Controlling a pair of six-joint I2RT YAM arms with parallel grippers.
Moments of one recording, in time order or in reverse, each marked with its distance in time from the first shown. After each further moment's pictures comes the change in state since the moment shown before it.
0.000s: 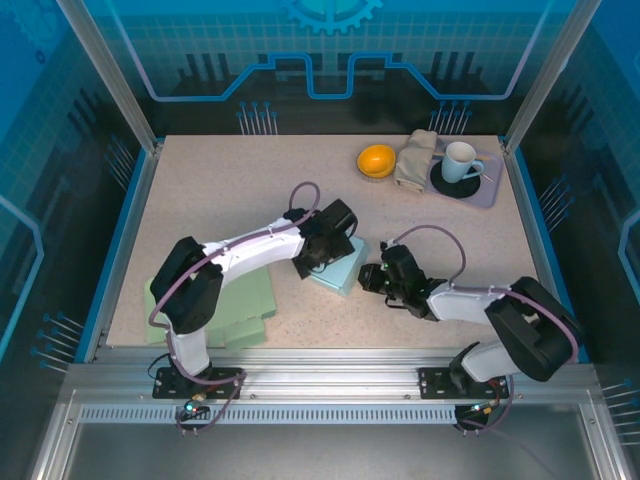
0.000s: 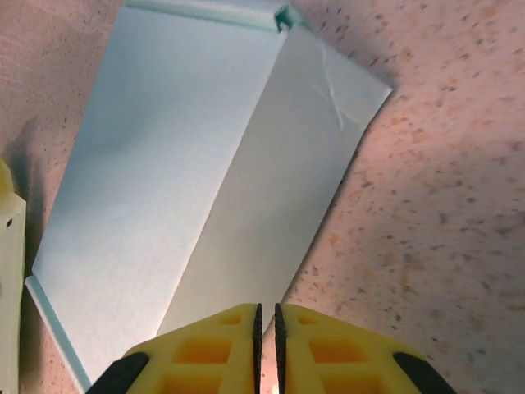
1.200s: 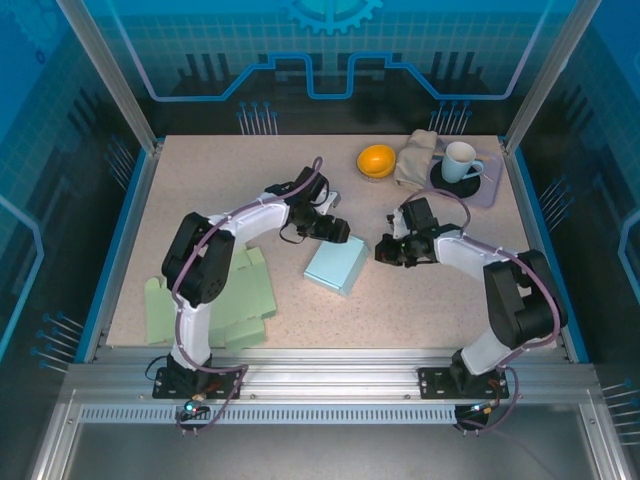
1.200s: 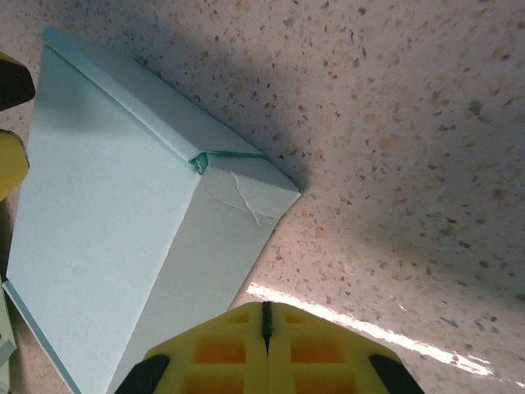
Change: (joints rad) left arm 0.264 0.187 0.064 0.211 0.450 0.955; right arm -0.312 0.216 0.436 -0.595 -0.359 -0.364
